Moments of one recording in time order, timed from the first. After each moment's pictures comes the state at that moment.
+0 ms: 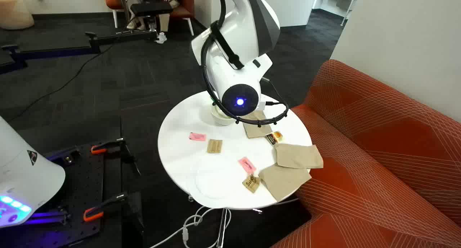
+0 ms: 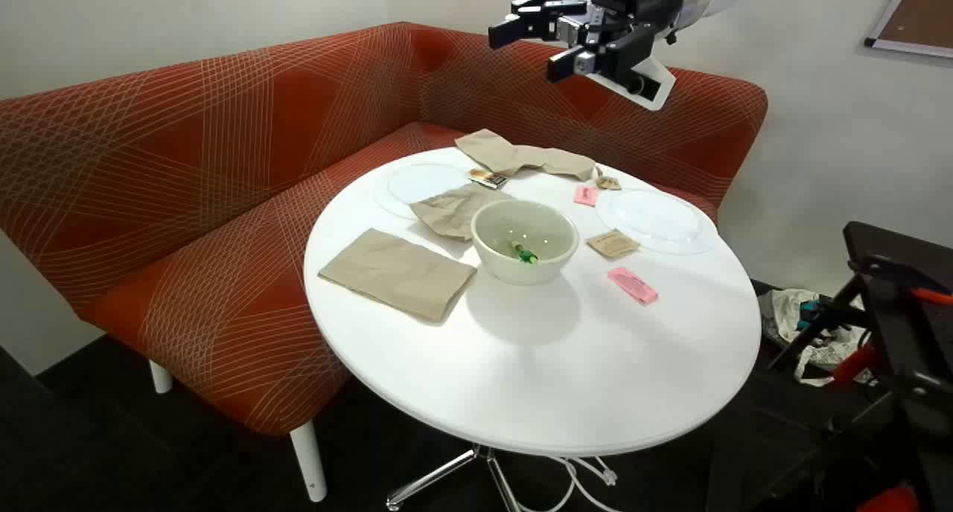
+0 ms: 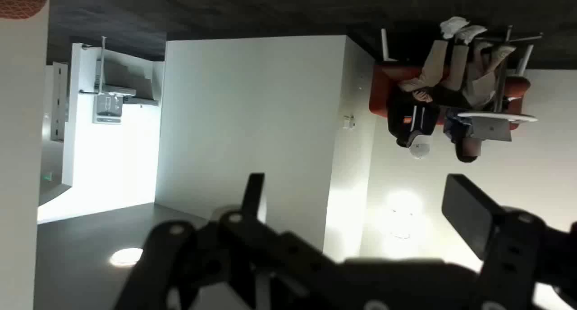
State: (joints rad) arm -0.07 0.35 -0.09 -2.16 1.69 1.98 -2.60
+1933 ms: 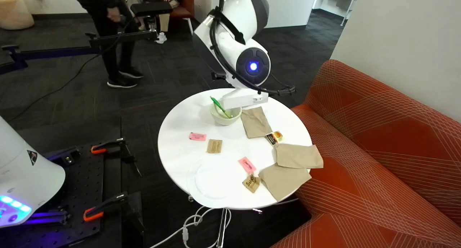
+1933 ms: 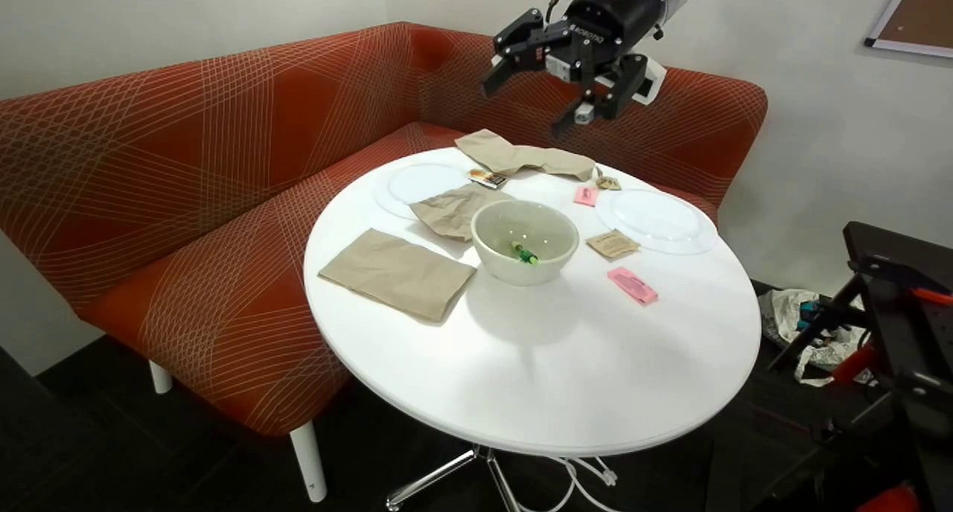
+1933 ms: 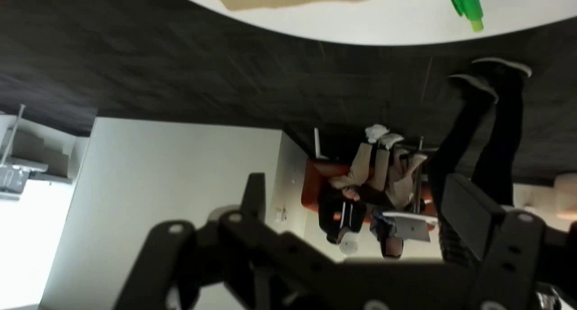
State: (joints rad) arm 0.01 0.36 -0.07 -2.10 1.41 2.19 -2.52
